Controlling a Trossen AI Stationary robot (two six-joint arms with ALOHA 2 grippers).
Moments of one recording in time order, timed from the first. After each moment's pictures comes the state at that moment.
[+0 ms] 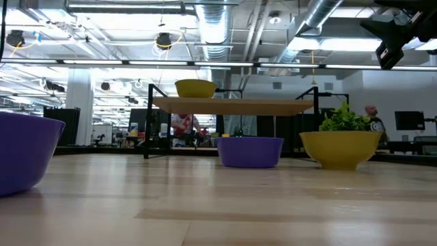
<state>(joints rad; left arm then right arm) -0.47 1.37 1.68 -0.43 -0.10 -0.41 0.48 0.02 0.16 -0.01 0.45 0.35</state>
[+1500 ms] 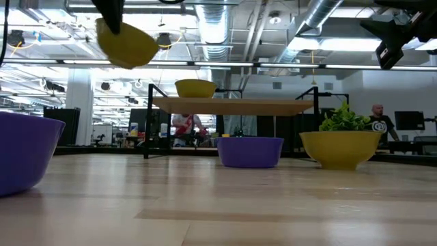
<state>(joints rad) -0.33 1.39 1.59 -1.57 -0.45 -0.20 0.48 0.02 0.16 -0.01 0.45 0.33</state>
